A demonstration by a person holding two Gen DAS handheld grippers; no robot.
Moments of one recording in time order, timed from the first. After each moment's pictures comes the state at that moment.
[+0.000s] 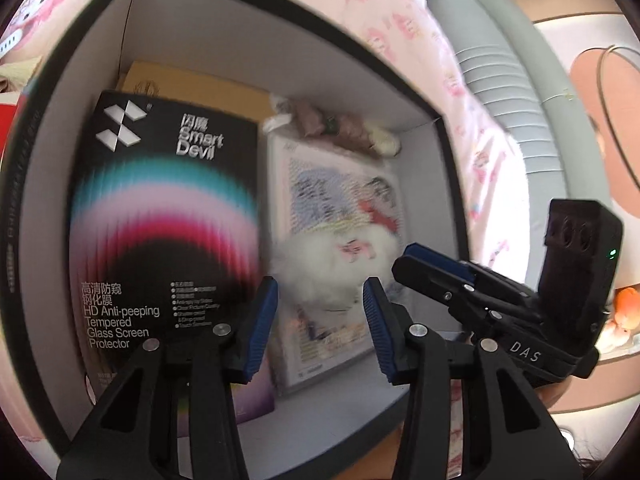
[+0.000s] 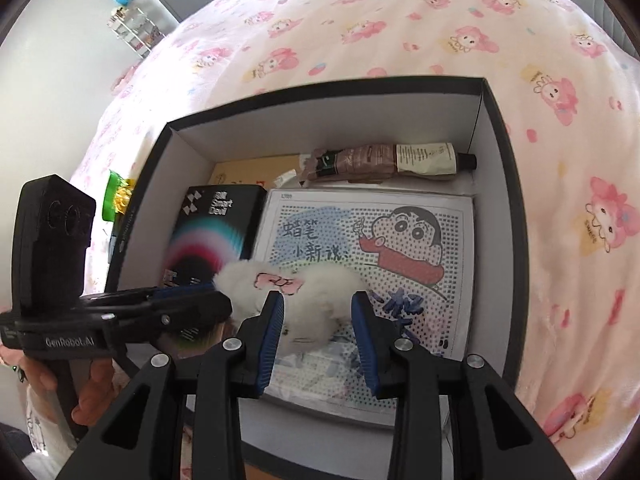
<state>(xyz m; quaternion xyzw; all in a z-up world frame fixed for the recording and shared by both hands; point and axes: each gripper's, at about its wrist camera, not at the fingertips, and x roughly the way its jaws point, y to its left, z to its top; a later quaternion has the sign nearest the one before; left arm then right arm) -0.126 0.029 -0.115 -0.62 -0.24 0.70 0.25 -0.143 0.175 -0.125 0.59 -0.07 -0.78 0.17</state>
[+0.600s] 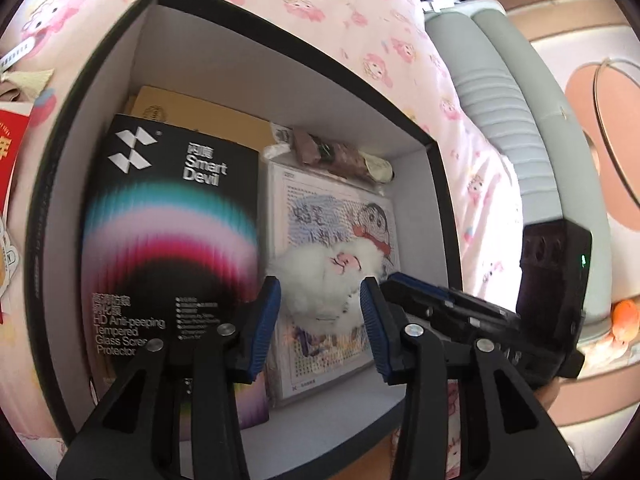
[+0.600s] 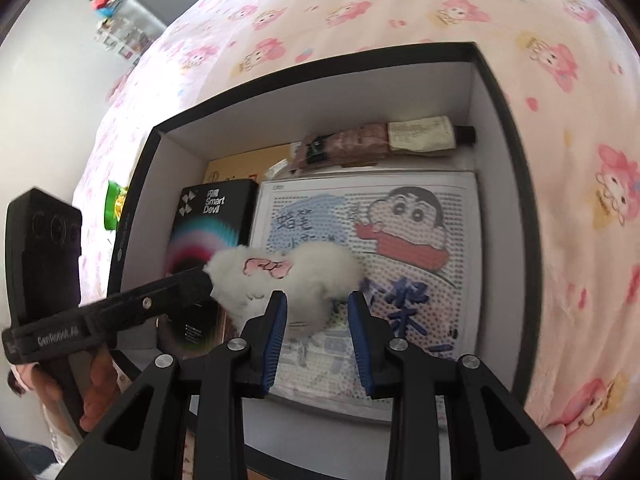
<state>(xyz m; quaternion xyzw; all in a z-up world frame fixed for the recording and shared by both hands) -0.131 0.035 -0.110 -0.59 -0.26 0.72 0.25 -0.140 0.199 -0.130 0.61 -0.13 -0.76 0.16</state>
